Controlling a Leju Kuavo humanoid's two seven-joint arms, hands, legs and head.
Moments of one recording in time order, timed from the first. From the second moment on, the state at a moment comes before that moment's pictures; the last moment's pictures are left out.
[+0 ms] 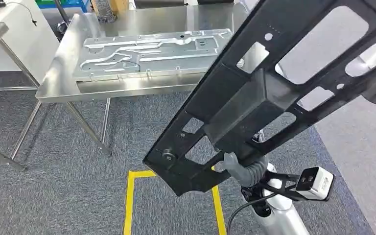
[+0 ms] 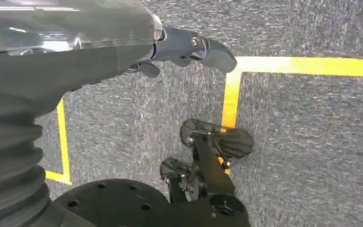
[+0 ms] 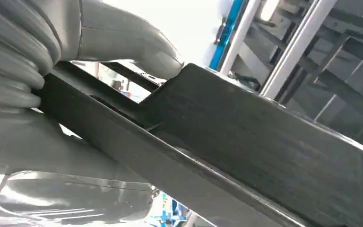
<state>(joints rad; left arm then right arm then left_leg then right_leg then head) -0.08 -0.08 1.33 -0.22 -1.05 -0.08 -0.28 -0.25 -0.02 0.37 -1.76 -0.13 0.40 -0.70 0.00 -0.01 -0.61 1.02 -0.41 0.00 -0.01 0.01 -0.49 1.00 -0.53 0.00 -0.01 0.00</state>
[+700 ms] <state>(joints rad) -0.08 -0.08 1.33 -0.22 -1.04 -0.08 -0.29 -0.26 -0.04 0.37 -1.78 -0.13 0.37 -0.70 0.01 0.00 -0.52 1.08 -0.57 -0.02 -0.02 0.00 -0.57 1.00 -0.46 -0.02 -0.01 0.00</state>
